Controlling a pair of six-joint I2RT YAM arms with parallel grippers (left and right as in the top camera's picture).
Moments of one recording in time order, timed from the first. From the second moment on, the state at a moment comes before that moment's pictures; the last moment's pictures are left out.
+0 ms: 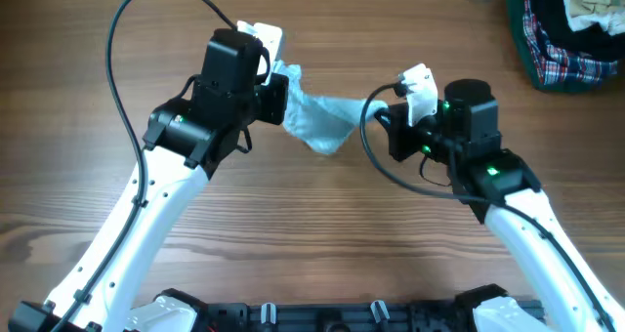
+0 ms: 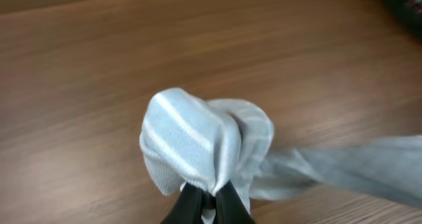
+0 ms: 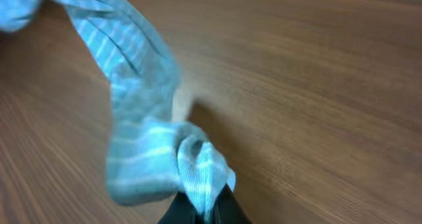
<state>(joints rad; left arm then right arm) -0.43 1.41 1.34 -0.70 -0.02 -0.14 0.28 1.20 0.85 -0.28 -0.38 -0.03</state>
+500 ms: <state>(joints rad) -0.53 1.30 1.34 -0.97 -0.07 -0.28 0.28 1.14 1.07 -0.77 -0.39 -0.02</state>
